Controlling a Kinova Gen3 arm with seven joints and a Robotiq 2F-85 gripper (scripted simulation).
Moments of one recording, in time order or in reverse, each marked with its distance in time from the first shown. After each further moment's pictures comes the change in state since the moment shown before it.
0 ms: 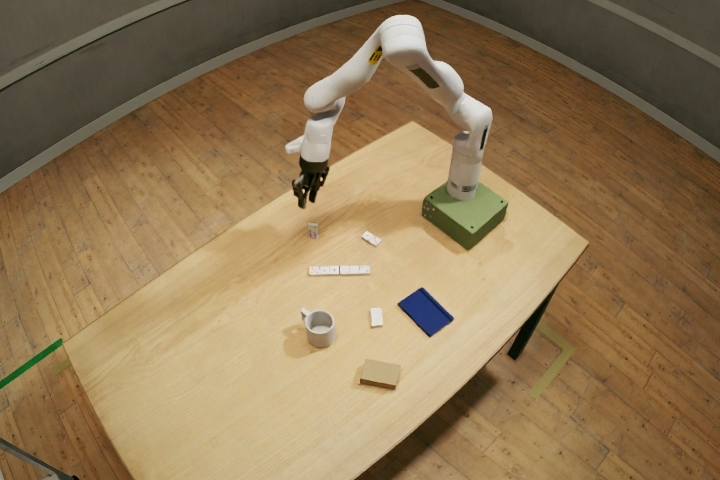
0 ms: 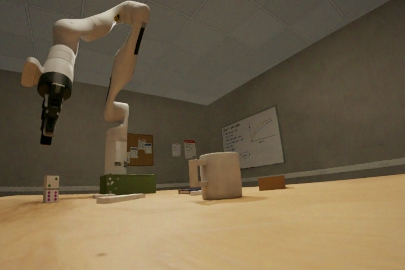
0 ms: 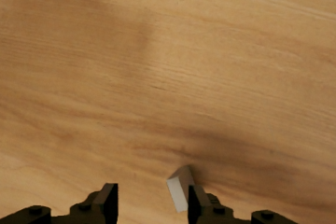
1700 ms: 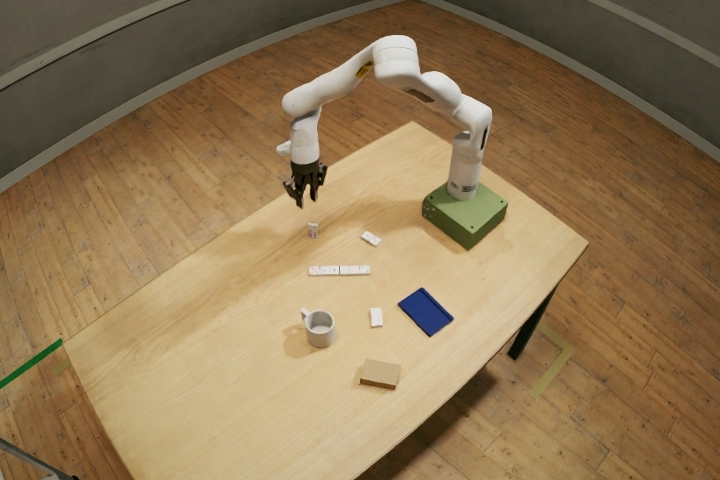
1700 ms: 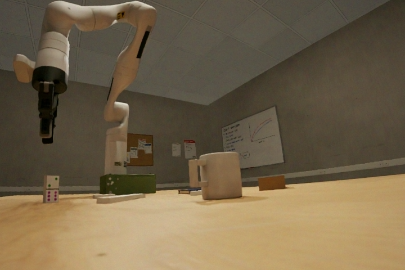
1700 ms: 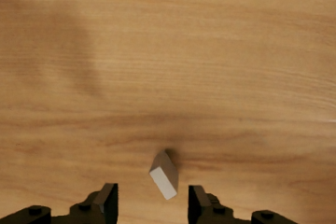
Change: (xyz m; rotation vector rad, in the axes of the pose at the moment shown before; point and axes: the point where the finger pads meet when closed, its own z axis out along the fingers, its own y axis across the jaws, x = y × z) arm 0.002 0.000 -0.001 -0.166 -0.081 0.212
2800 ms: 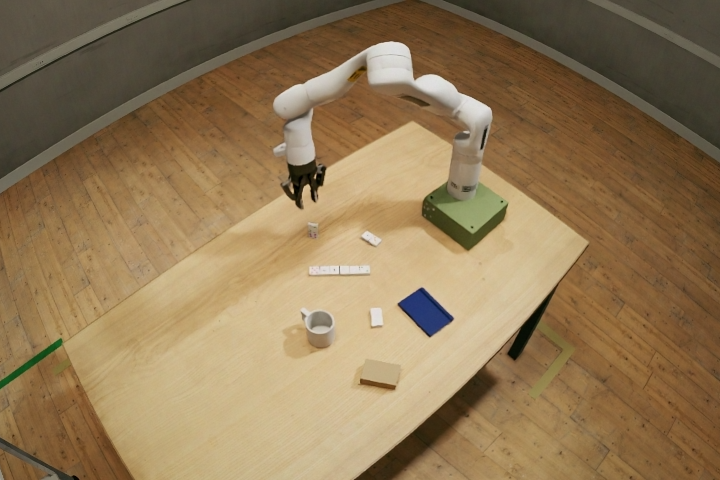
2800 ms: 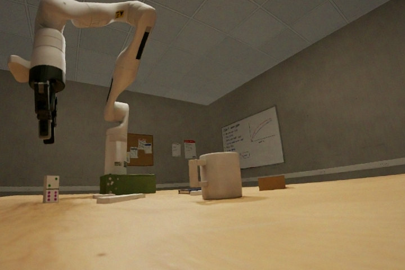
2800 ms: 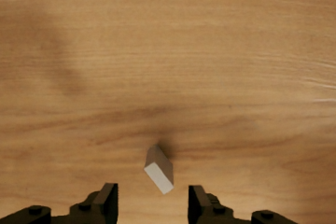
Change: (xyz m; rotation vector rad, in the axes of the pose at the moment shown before) arm 0.000 -0.001 0.002 -0.056 -0.042 0.086
